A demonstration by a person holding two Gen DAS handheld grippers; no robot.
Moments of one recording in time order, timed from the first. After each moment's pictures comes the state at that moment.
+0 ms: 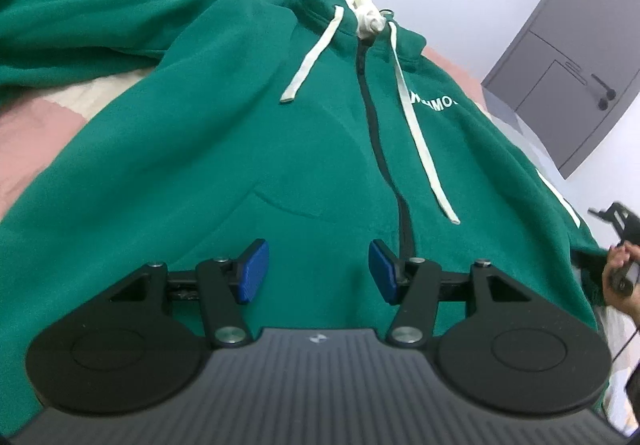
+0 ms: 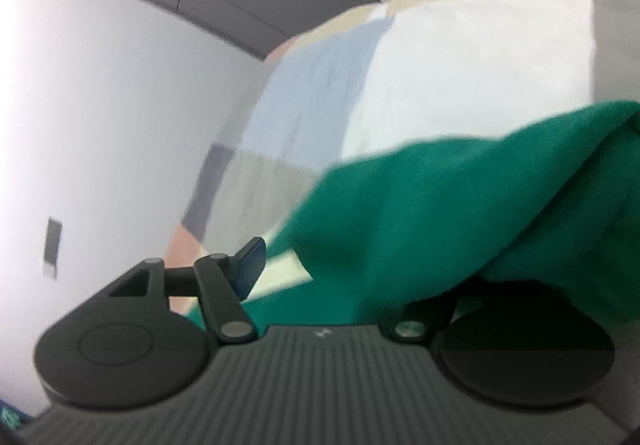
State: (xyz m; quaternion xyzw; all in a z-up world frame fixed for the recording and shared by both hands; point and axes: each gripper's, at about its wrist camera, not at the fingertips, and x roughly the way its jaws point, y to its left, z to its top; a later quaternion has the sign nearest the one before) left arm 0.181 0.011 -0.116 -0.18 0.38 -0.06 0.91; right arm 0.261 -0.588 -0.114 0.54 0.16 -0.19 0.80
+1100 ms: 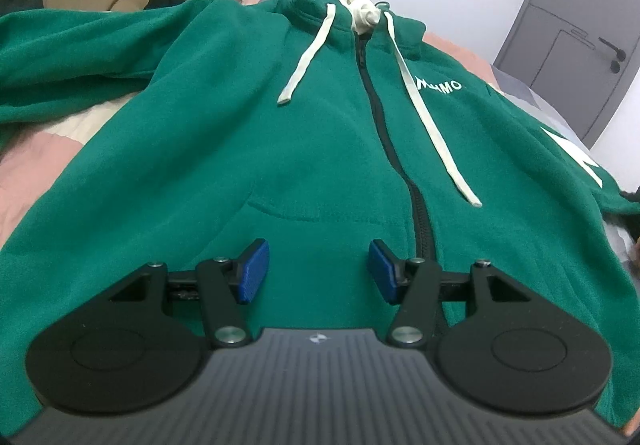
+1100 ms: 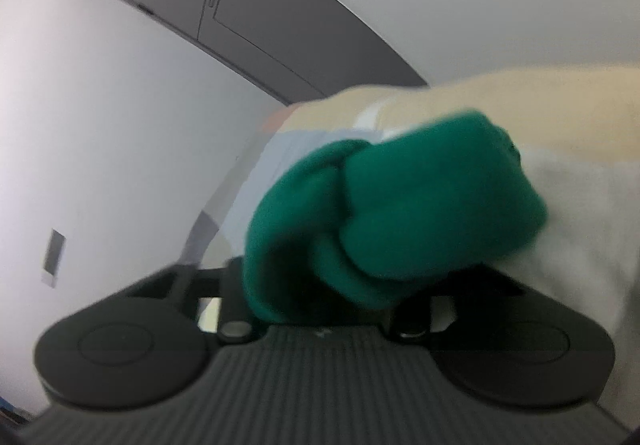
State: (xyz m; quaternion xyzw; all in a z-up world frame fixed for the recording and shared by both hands) left arm 0.186 -0.010 -0.125 -0.11 0.37 -0.04 0.92; right arm 0.283 -0.685 -0.118 0.48 0.12 -0.18 0.85
